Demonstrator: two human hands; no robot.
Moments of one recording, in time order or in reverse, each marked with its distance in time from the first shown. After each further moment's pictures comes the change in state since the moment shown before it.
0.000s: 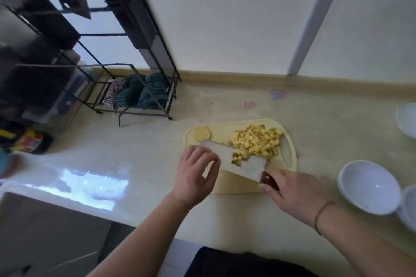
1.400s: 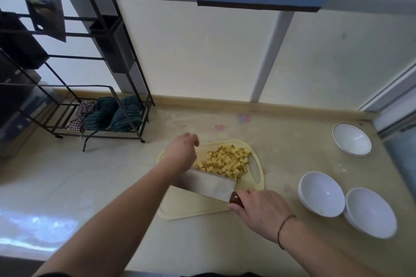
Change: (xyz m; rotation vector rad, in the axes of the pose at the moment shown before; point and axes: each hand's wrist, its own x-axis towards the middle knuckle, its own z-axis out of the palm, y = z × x) left_hand 0.110 -0.025 0.026 0.214 -0.606 -0.455; right_hand -0.009 -0.035 -0.015 -0.161 -0.046 0.053
